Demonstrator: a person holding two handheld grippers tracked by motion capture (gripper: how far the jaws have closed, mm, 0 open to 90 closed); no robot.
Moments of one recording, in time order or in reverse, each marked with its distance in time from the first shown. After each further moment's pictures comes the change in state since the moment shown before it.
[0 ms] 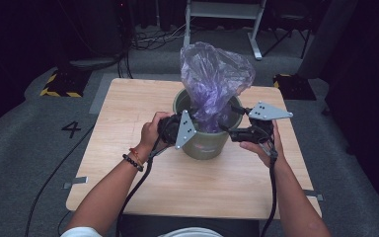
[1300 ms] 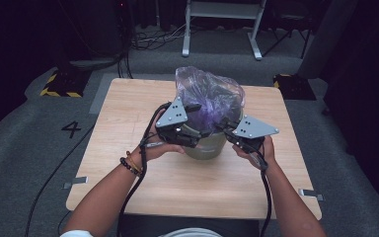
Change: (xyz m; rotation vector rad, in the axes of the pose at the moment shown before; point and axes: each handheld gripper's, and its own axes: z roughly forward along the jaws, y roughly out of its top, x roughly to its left) left arm 0.026 0.022 -0.012 -0.129 -0.420 -0.462; right arm 0.034 -0.002 0.007 -0.018 0.010 -0.304
